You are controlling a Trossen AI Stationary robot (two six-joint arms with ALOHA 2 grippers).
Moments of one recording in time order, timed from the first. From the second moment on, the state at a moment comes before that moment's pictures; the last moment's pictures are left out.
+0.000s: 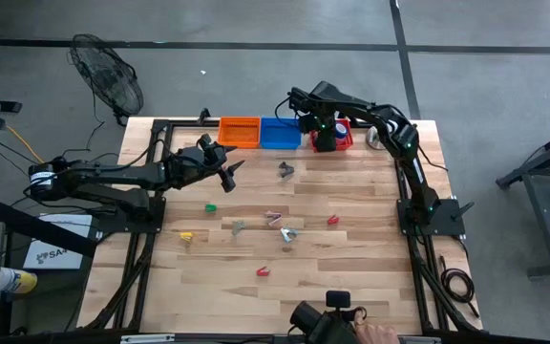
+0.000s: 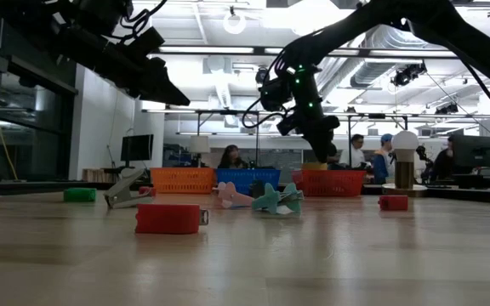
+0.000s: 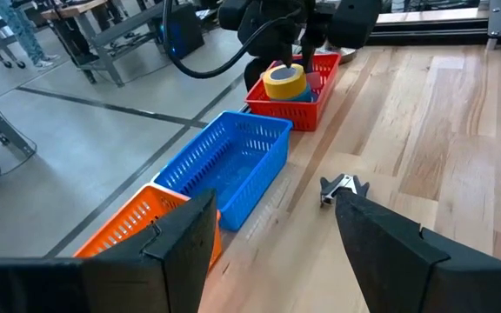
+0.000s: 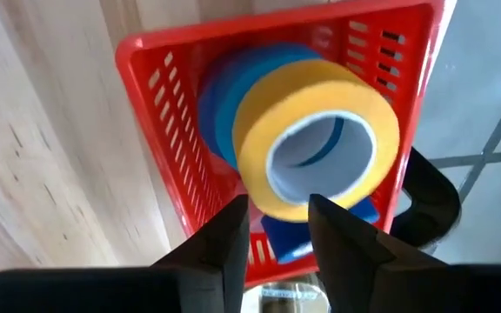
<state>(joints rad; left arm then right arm) 0.26 1.06 0.48 0.30 -0.35 0.12 -0.65 2.21 1.95 -1.41 0.29 -0.59</state>
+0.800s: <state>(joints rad) 0.26 1.06 0.48 0.28 -0.35 0.12 -0.54 2.02 1.95 -1.57 0.20 -0.35</state>
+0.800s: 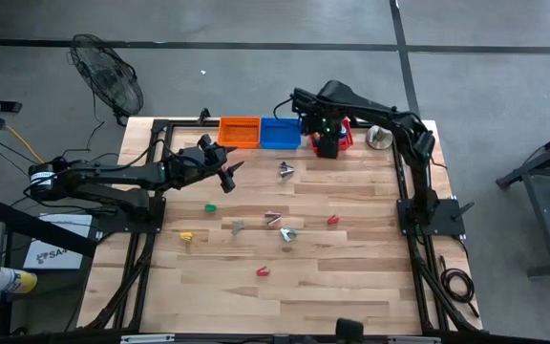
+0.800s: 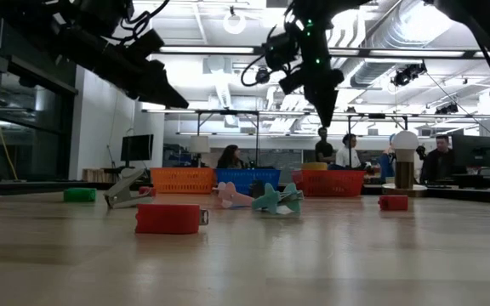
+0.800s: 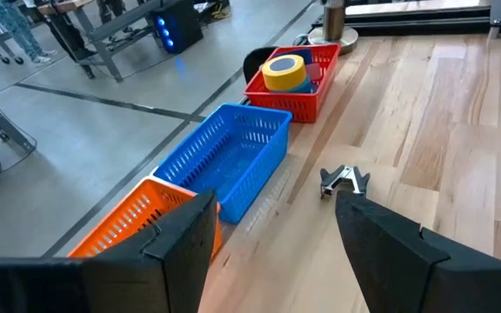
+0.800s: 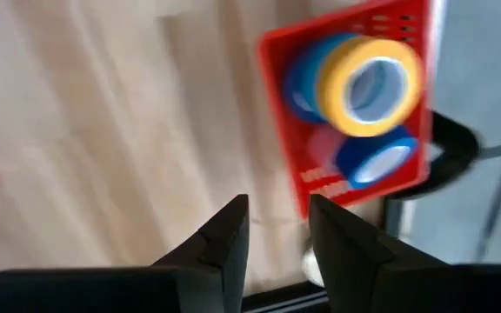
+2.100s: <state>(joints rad) 0.04 0.82 0.48 -0.09 -0.32 -0.08 0.01 1.77 1.31 -1.26 0.09 0.10</state>
